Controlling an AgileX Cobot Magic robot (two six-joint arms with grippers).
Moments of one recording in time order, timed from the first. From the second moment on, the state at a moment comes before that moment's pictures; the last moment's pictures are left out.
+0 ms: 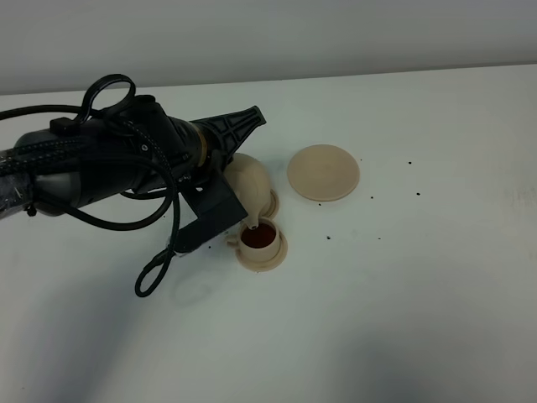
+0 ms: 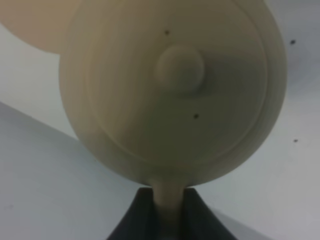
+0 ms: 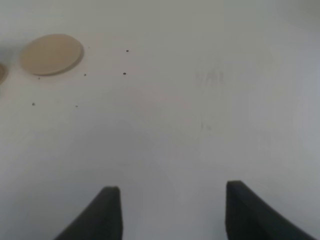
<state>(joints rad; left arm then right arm) -0.59 1.82 -1.18 0.66 0.37 1.61 0.06 -0.01 -0.49 0.12 1.07 -0.07</state>
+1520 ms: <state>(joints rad) -0.53 1.69 -1.15 0.22 0.92 0.72 0.06 -0.01 -0.49 0.12 1.07 -0.07</state>
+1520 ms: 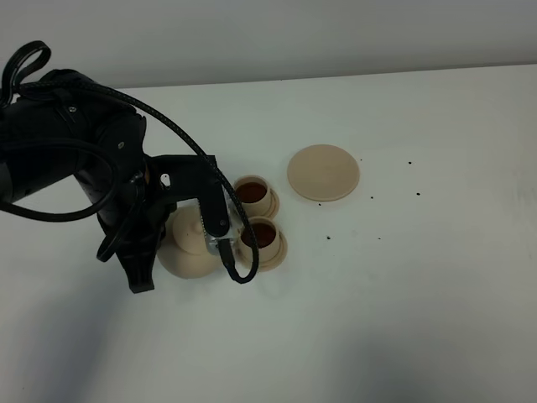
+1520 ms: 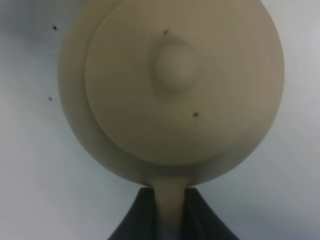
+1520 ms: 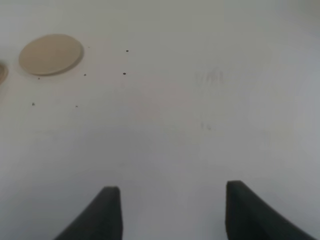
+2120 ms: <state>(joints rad) -0.52 1.64 -1.01 0.16 0.58 0.55 0.06 -0.01 -0.49 0.12 1.07 -0.07</state>
